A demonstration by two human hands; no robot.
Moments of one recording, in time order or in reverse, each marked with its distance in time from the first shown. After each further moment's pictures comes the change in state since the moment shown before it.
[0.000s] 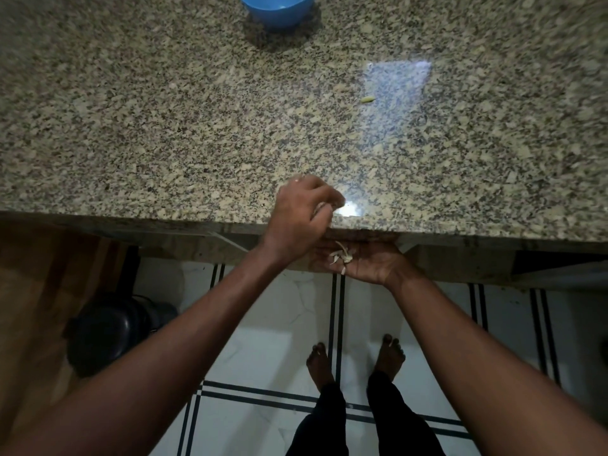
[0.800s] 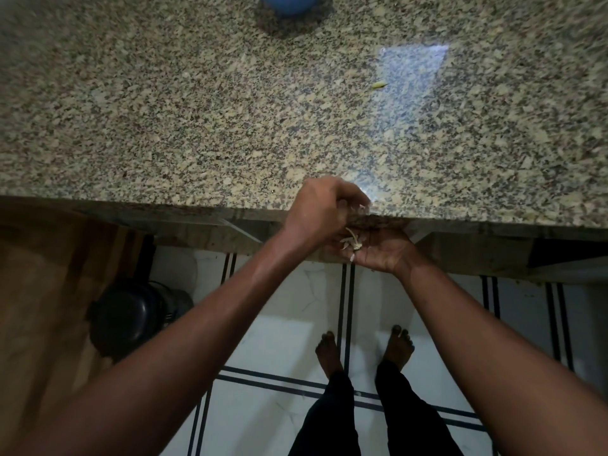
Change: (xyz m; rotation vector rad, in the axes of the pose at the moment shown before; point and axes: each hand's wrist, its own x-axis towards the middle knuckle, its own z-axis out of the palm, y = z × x) left_hand -0.004 0.043 -0.017 -0.035 -0.150 -0.170; right_hand 0.000 -0.001 0.001 0.134 -0.071 0.068
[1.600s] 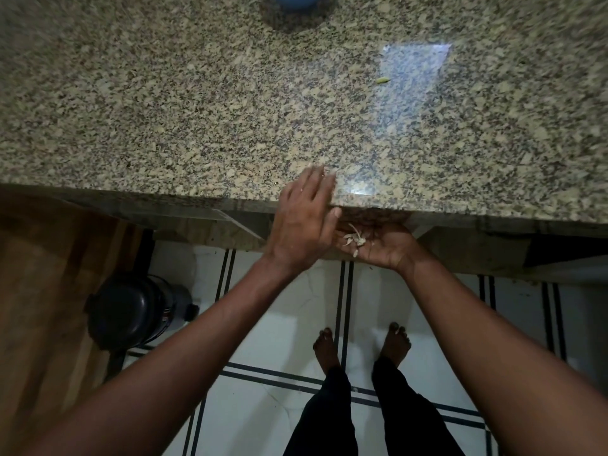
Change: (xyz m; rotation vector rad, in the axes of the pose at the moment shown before) left_hand -0.030 -0.058 0.036 0.388 0.185 0.109; right_hand 0.001 0.004 -0.014 -0.037 0.201 -0.063
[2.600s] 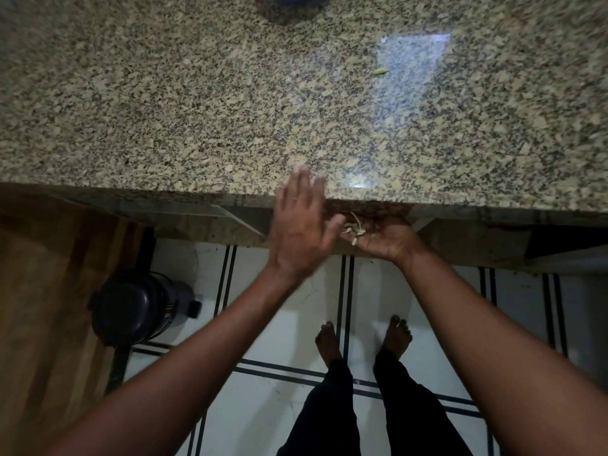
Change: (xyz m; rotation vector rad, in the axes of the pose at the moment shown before) left_hand -0.016 -0.002 0.021 0.121 -0.017 -0.065; right_hand -0.009 0.000 0.009 0.094 -0.047 -0.046
